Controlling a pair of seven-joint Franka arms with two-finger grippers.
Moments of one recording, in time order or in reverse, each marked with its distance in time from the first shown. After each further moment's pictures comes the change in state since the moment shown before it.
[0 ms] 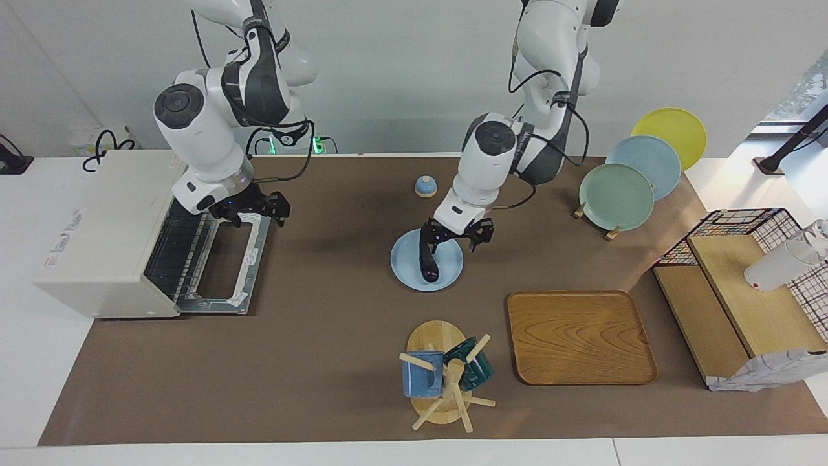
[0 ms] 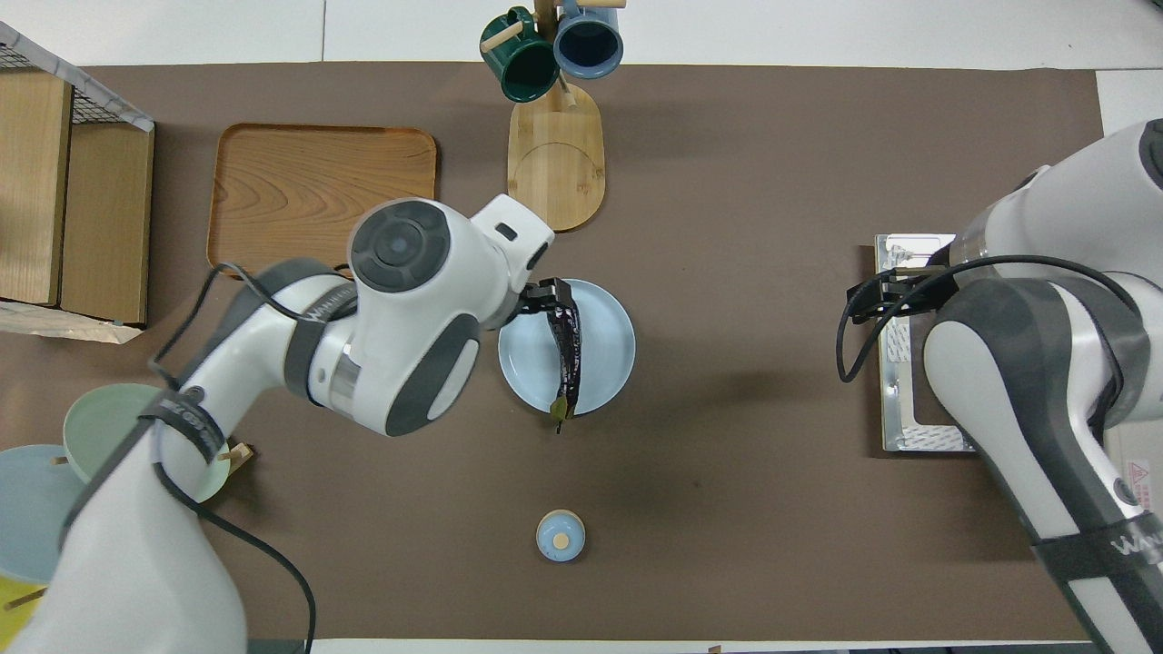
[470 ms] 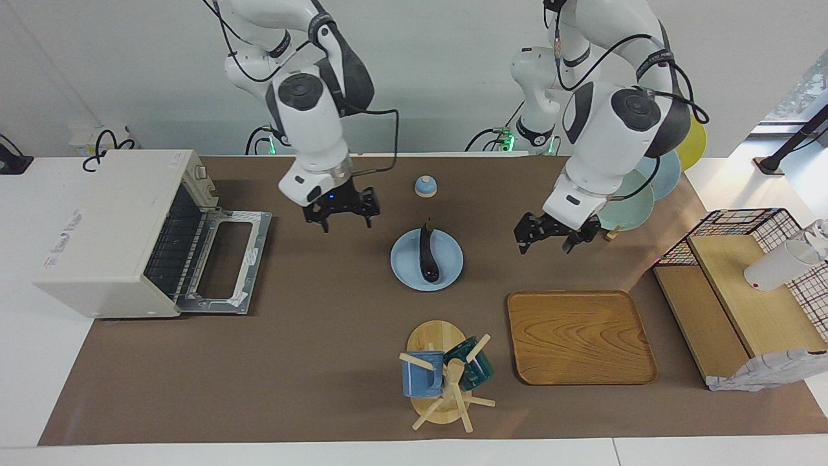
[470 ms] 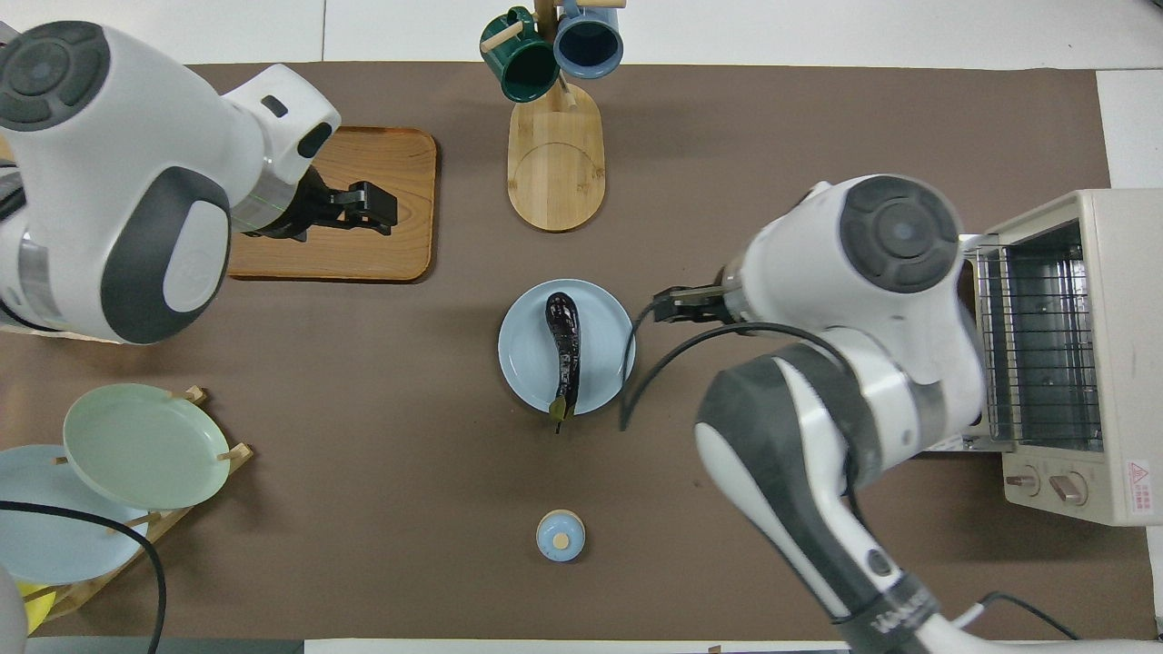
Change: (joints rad) left arm 0.251 -0.051 0.007 0.151 0.042 -0.225 0.290; right arm 0.205 0.114 0.162 0.083 0.018 0.196 0.318
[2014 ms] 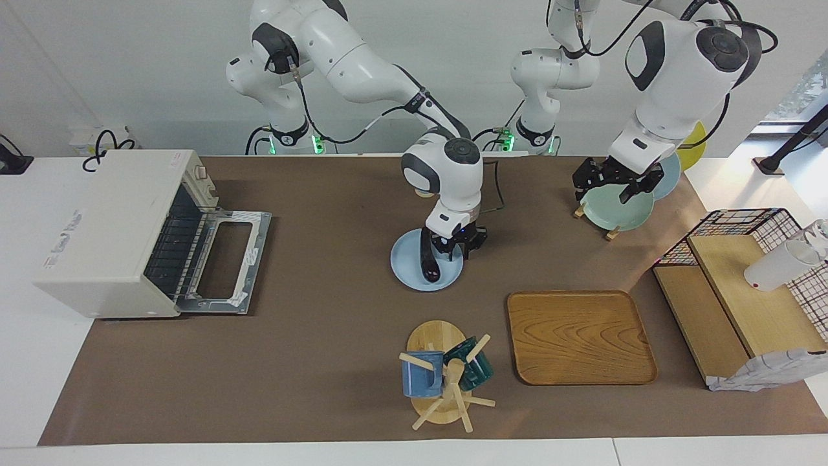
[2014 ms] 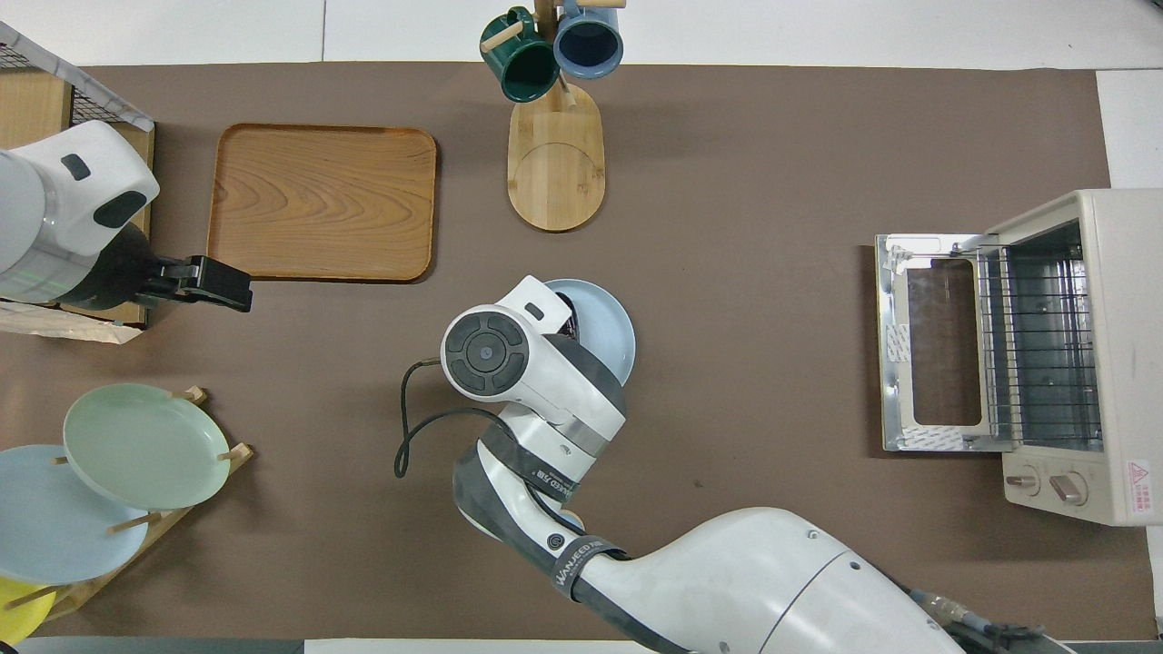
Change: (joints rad) left arm 0.134 -0.222 -0.001 -0.121 0.022 -0.225 0.198; right arm 0.329 0.465 -0.008 0.241 -0.239 0.226 0.393
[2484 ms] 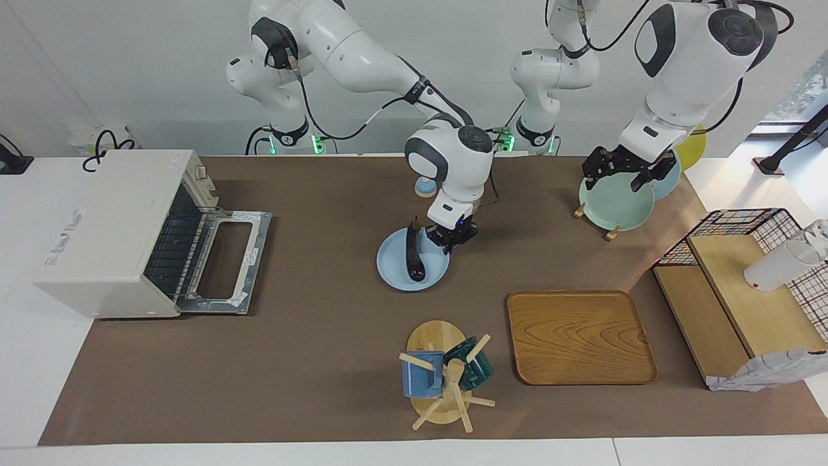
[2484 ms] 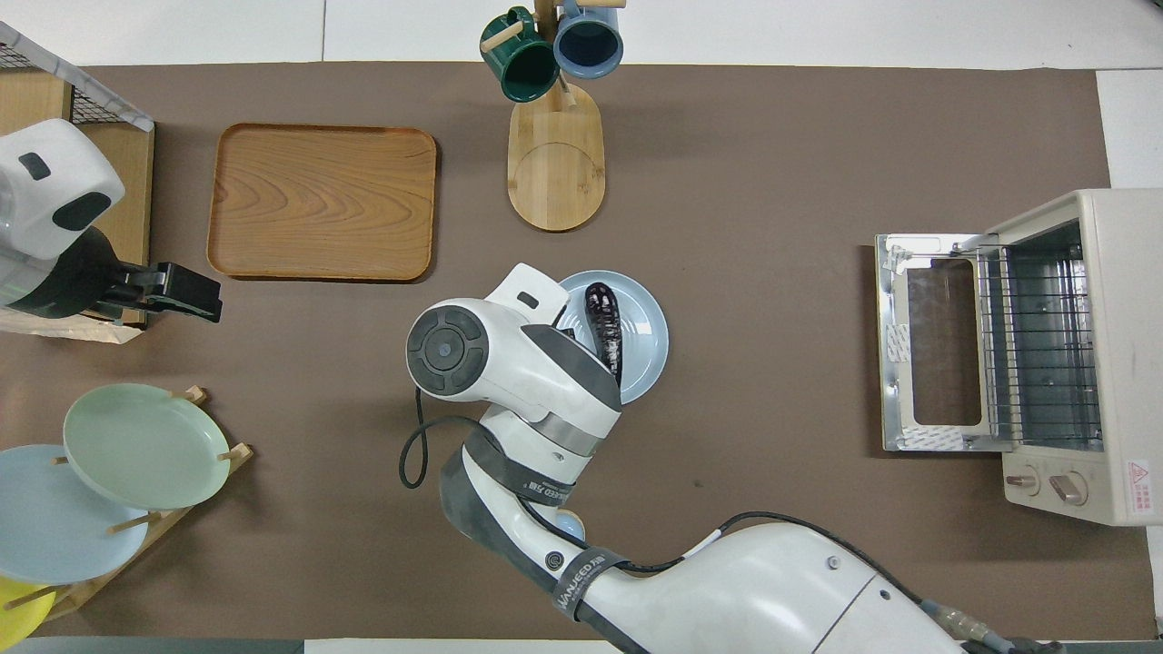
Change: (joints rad) left arm 0.013 -0.009 -0.002 0.046 0.031 -0.085 0.001; right arm -0.001 -0.040 -0.001 0.102 -0.146 -0.304 -0.118
